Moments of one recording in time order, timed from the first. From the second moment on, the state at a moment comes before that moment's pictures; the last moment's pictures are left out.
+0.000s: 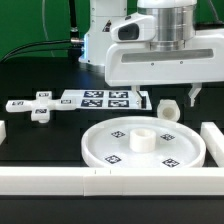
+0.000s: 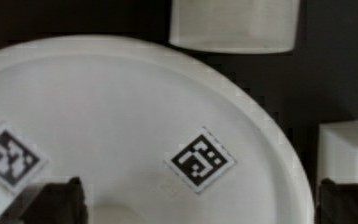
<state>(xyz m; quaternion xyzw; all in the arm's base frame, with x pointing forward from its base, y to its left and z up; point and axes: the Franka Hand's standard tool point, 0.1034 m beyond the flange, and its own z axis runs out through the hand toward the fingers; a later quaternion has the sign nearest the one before) 0.507 0.075 0.051 -0.99 0.15 0.02 0.06</state>
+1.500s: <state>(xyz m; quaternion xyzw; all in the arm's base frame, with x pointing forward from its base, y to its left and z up) 0.470 0.082 0.033 -0.92 0.11 0.38 0.07</state>
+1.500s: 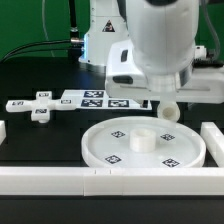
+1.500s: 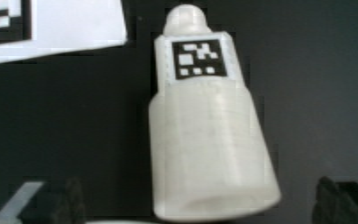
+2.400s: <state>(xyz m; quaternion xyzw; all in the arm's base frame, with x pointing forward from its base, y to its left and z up) 0.463 0.092 0.009 -0.88 0.09 0.46 0.07</state>
